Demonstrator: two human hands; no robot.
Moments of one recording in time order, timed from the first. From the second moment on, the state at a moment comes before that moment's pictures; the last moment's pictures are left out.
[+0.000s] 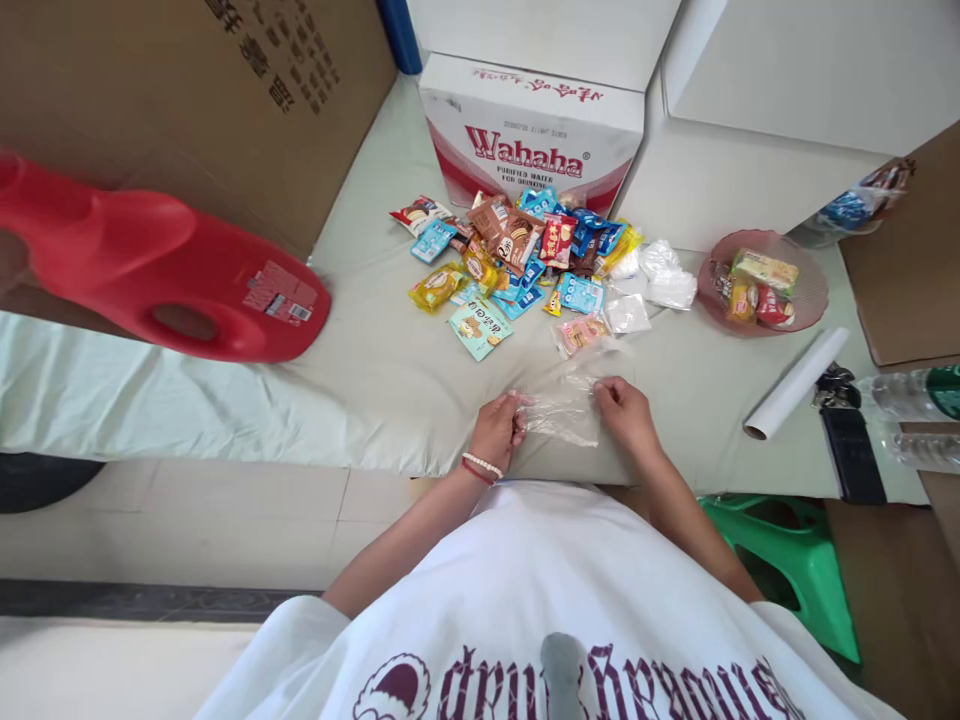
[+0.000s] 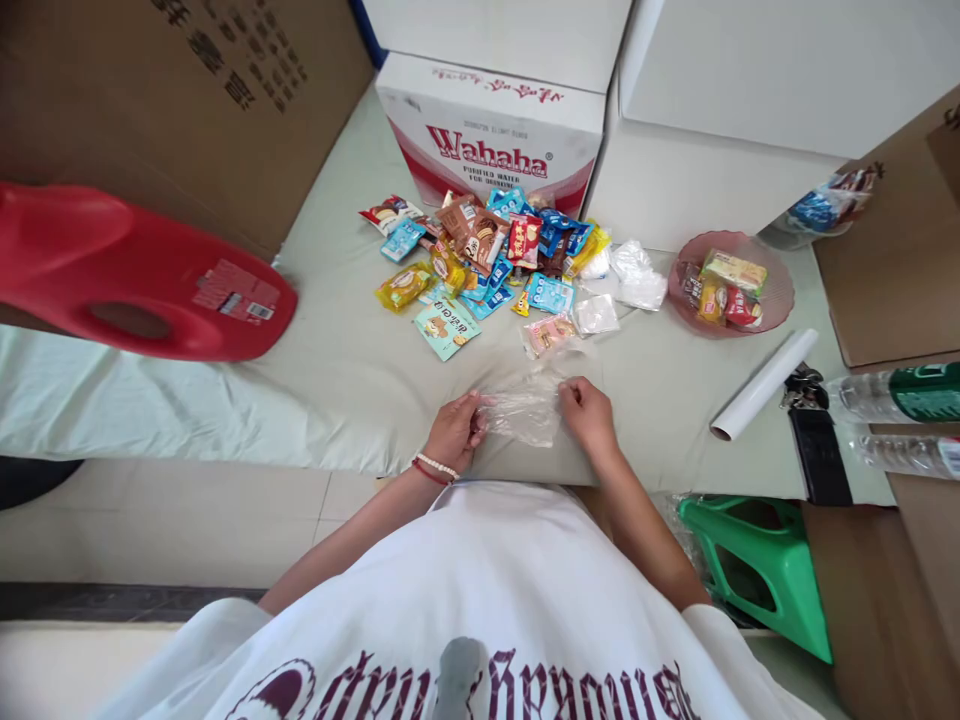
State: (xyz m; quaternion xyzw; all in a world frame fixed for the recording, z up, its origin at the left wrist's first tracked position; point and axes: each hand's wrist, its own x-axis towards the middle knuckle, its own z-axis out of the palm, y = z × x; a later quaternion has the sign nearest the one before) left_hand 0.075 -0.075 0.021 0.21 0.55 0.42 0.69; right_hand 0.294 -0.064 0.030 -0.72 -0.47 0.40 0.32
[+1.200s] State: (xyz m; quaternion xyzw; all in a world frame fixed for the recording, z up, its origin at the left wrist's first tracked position) left_hand 0.062 -0.091 0.020 0.29 0.53 0.38 0.70; right_hand 0.230 -0.102 0.030 -0.49 -0.80 0.25 0.24
